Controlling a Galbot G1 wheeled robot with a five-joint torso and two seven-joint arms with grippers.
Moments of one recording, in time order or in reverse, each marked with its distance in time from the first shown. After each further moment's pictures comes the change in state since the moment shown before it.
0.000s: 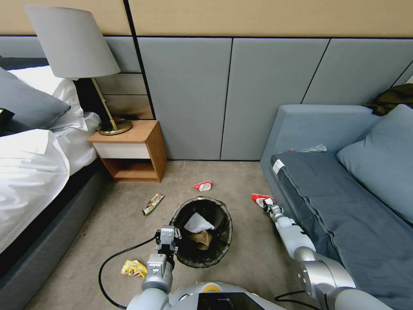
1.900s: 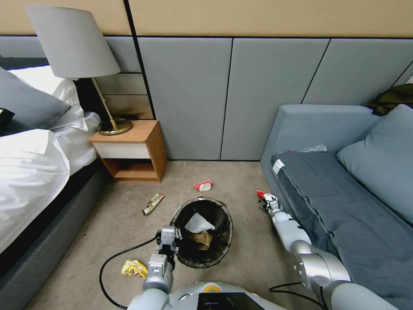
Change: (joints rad) left arm -0.002 0.005 0.003 0.002 0.002 -0.008 0.000; right arm 0.043 0.016 0.010 -0.036 0.028 -0.119 0.035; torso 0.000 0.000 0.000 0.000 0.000
